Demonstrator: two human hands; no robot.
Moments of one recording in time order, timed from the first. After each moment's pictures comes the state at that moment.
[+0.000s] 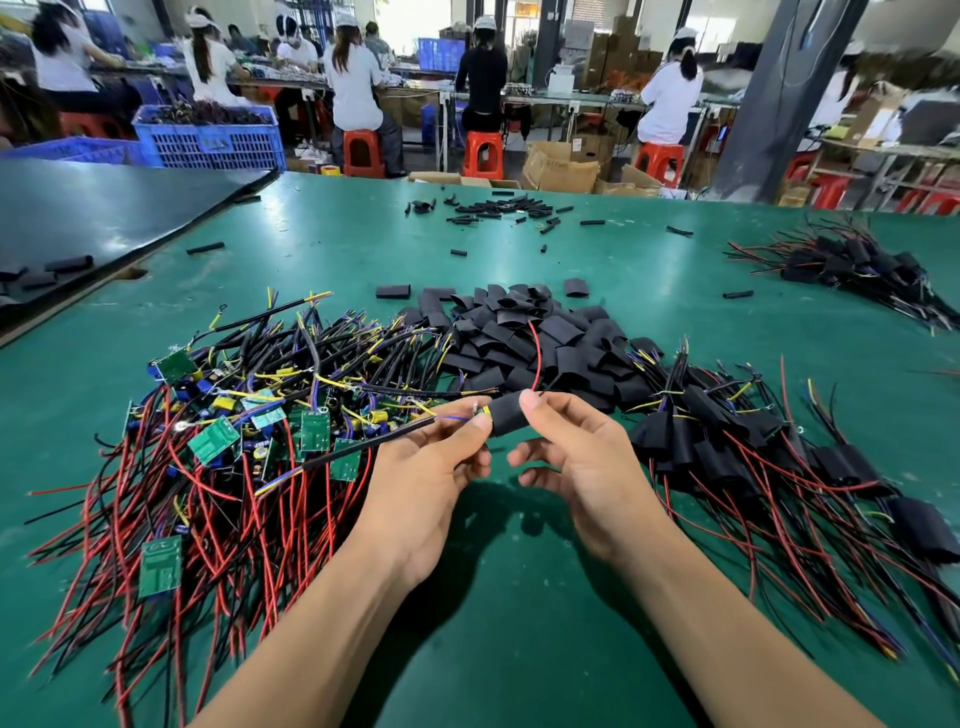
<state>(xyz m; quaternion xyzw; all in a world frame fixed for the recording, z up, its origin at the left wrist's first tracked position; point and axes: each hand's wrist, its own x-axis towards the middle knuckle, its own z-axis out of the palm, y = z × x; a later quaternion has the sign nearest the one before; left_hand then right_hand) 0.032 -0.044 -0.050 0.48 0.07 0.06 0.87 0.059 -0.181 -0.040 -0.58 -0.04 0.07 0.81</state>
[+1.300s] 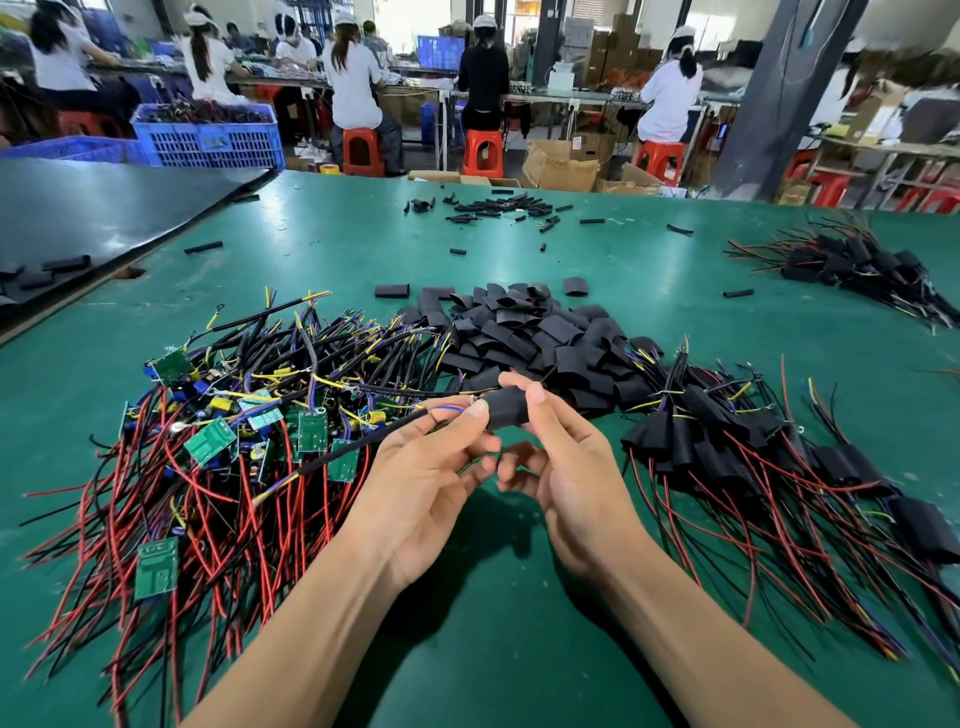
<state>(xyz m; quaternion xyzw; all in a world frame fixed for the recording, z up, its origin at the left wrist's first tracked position) 0.028 -0.042 -0.038 0.43 0.04 -0.01 0.90 0.051 -0.167 -0.045 -0.55 -0.10 0.08 0.83</state>
